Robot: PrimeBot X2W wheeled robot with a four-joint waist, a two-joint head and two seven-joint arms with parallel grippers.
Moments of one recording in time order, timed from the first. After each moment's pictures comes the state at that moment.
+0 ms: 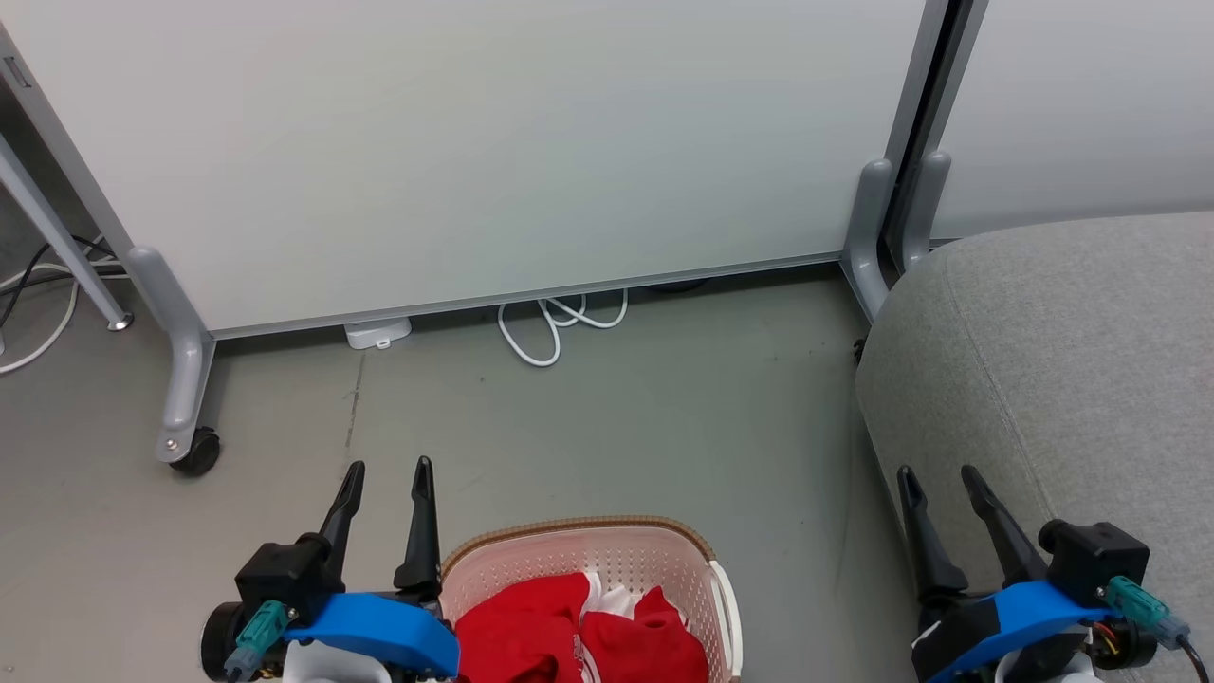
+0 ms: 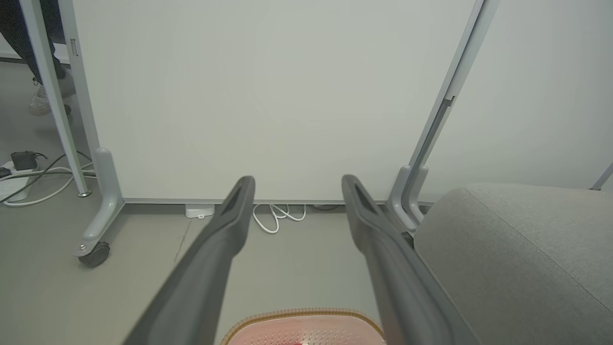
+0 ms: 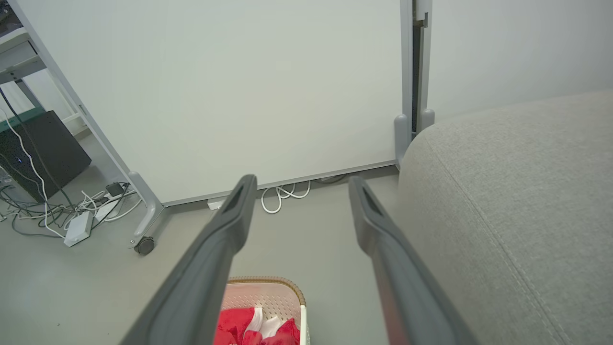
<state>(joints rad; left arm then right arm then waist) -0.09 0.05 -0.14 0.34 -0.30 -0.09 -0.23 -0.06 -0.05 0.00 0.27 0.26 0.13 -0.14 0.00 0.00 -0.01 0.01</state>
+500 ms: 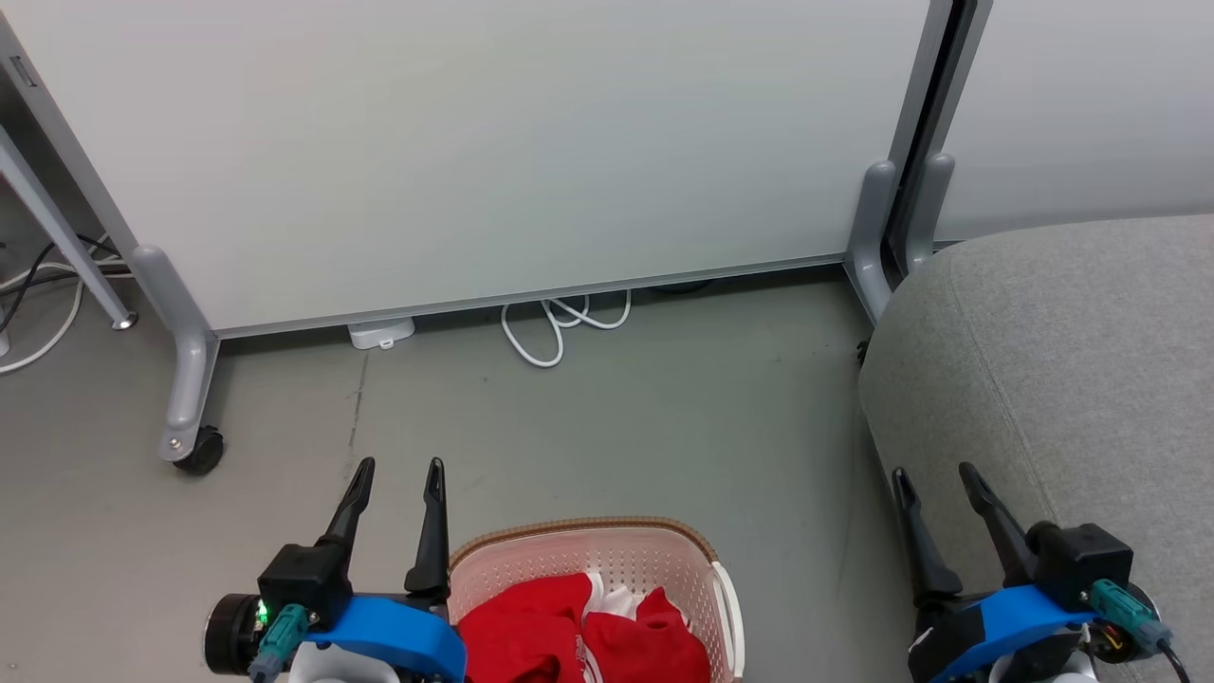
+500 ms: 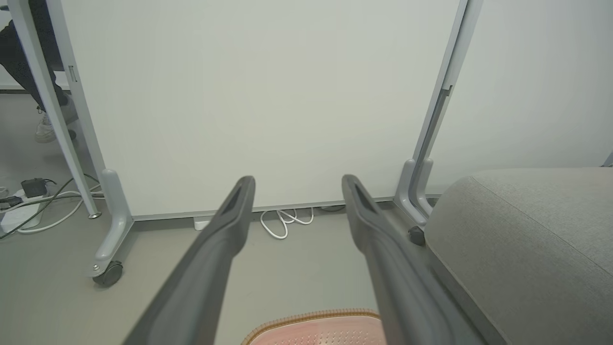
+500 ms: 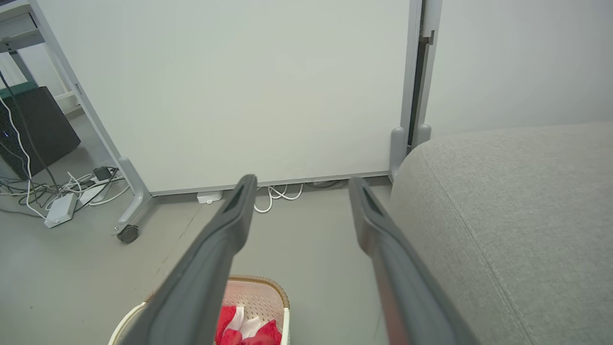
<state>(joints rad) -0.09 0.05 -0.15 0.36 -0.21 -0.08 -0.26 -0.06 -0.05 0.00 0.27 0.16 0.13 -0.17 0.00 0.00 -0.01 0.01</state>
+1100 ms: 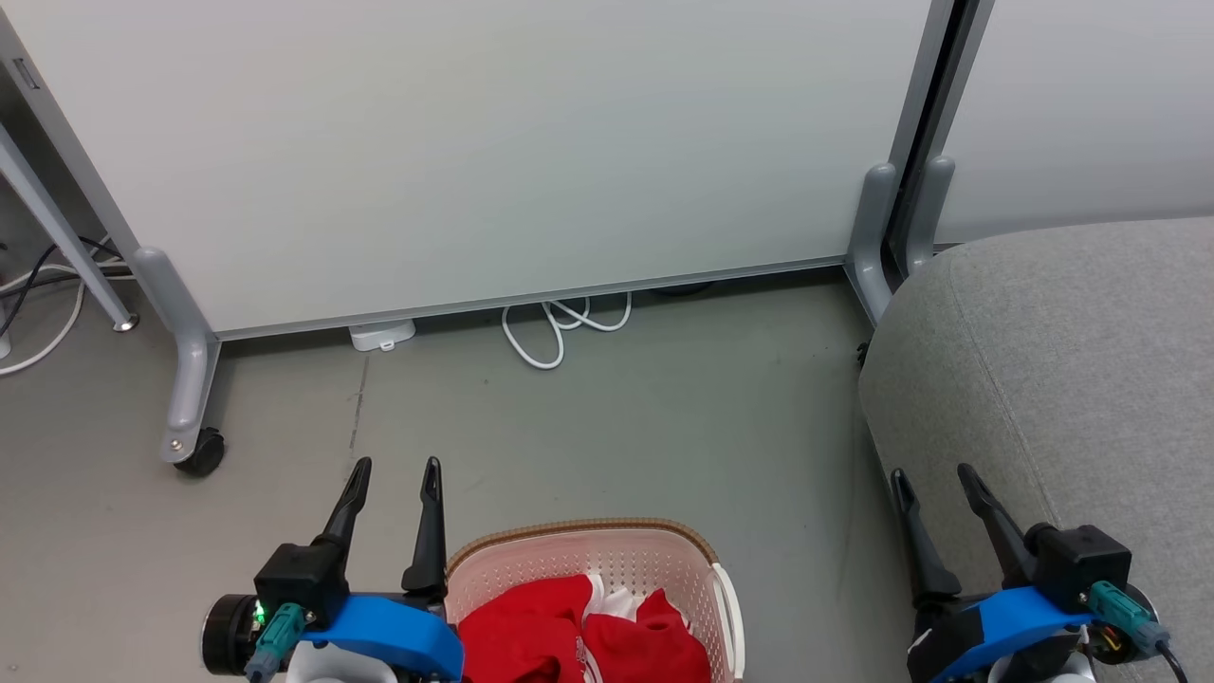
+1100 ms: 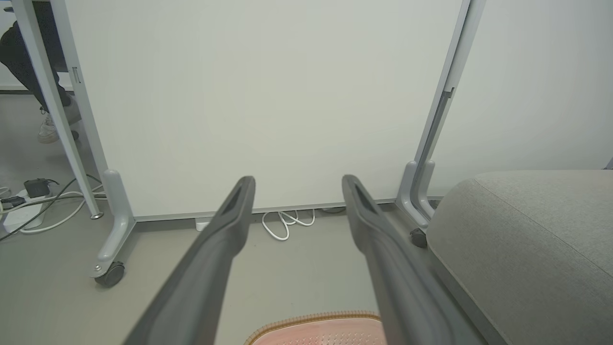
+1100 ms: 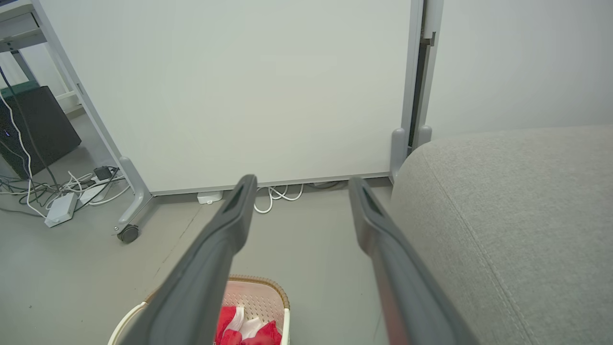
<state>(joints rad) -0.09 0.05 -0.15 0.36 -0.21 -0.08 -0.26 -0.07 -0.05 0.00 0.27 0.16 0.13 -0.18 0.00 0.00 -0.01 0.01</state>
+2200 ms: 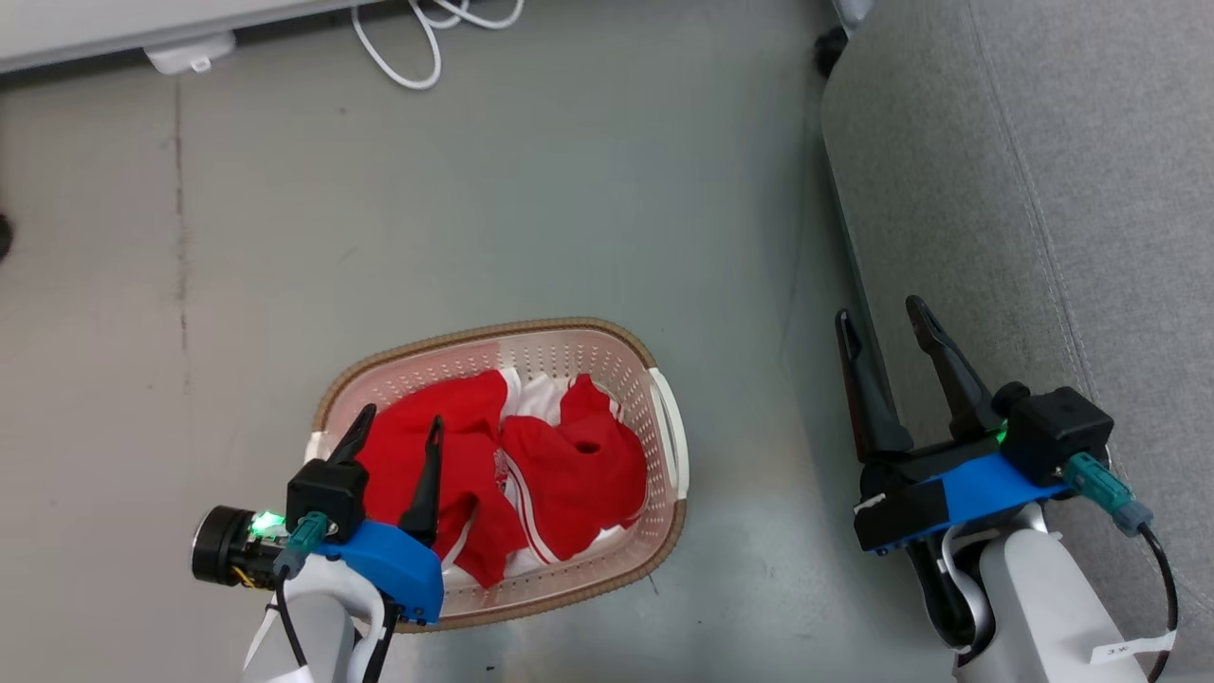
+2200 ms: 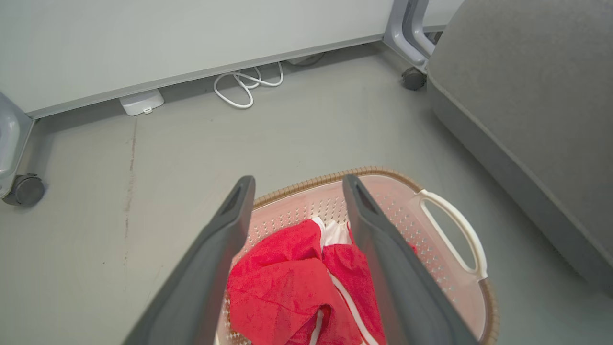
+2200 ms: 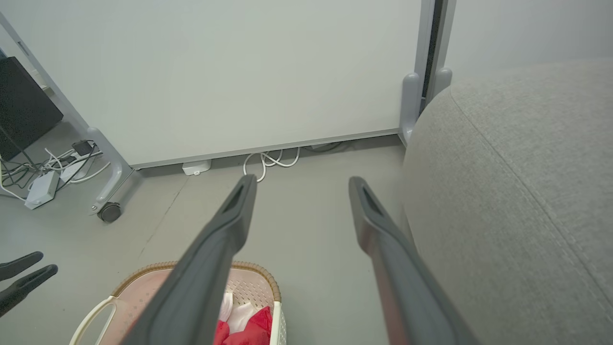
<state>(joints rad) -0.30 0.10 -0.18 0.61 -0.12 -0.12 -0.26 -0.30 -0.05 0.11 0.26 0.21 0.13 -0.23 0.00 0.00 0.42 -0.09</state>
